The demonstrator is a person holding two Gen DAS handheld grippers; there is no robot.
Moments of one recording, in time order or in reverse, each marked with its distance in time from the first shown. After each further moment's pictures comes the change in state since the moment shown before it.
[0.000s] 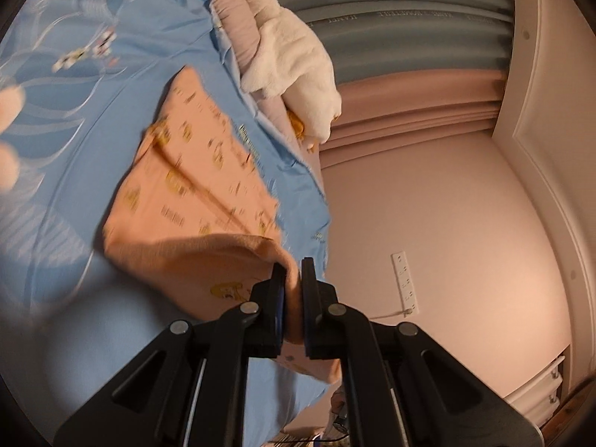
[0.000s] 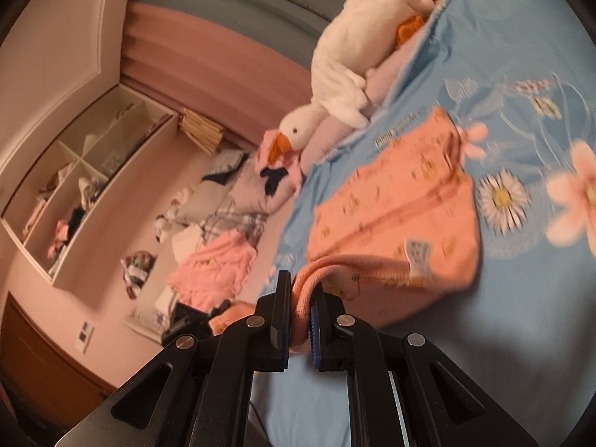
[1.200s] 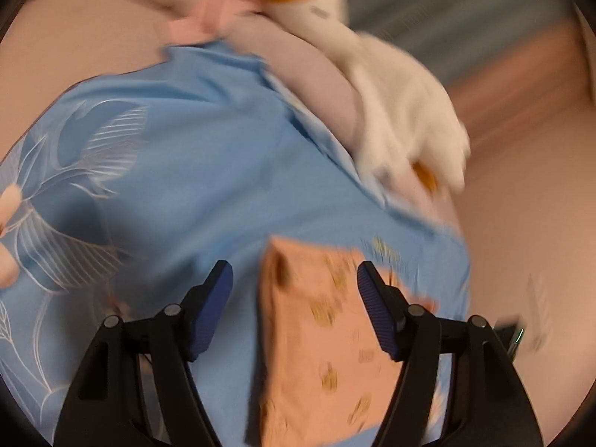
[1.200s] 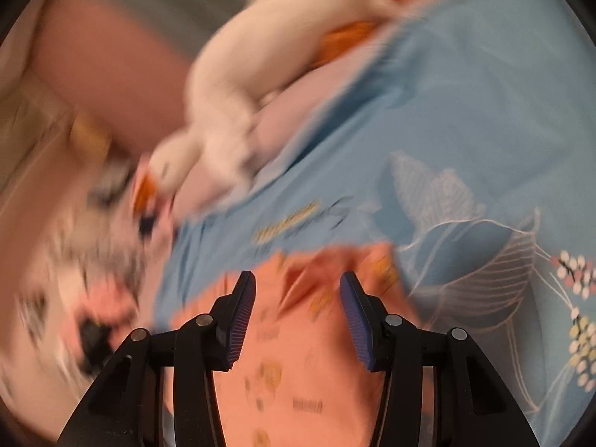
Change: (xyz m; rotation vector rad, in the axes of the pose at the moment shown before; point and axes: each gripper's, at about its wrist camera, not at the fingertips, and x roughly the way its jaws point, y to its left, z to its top) left arm 0.092 0.032 0.176 0.261 -0.018 0.541; right arm 0.132 -0.069 0.147 -0.086 0.070 -0.428
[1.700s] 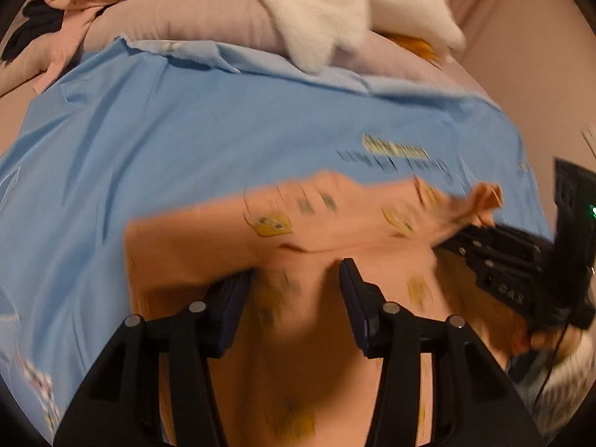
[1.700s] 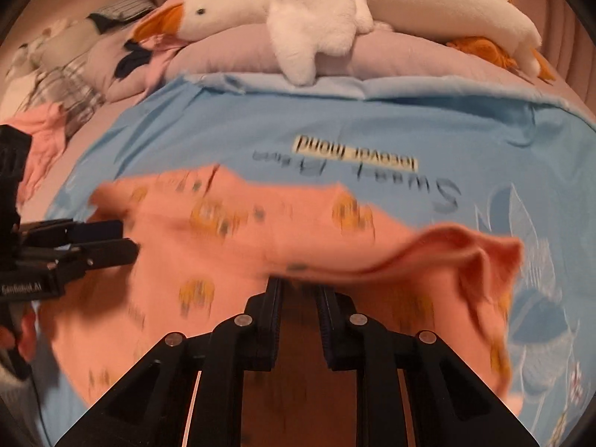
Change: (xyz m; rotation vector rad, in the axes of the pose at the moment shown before) left arm 0.127 -0.067 -0.015 0.373 0.165 0.214; right arm 0.123 0.078 -0.015 -0.483 0.204 -0.296
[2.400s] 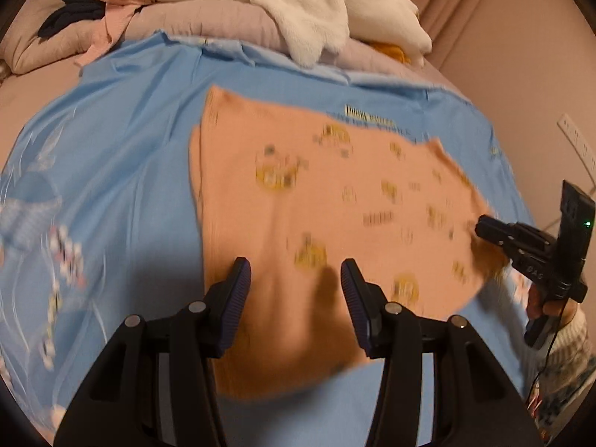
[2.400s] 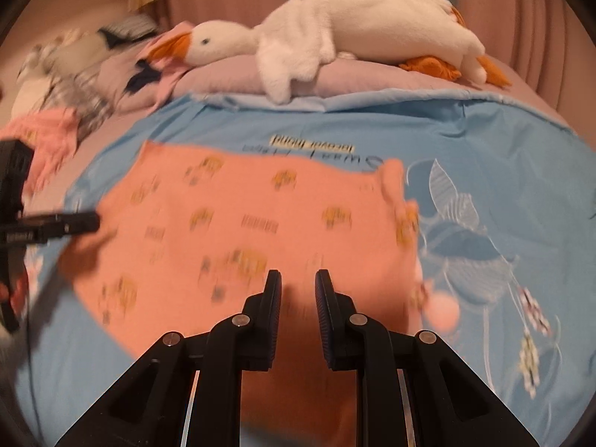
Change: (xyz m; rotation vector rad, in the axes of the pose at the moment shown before) left arm -0.071 0.008 -0.103 0.039 -0.048 -0.054; right arm -0.080 -0.009 -0.081 -0.053 -0.119 -0.048
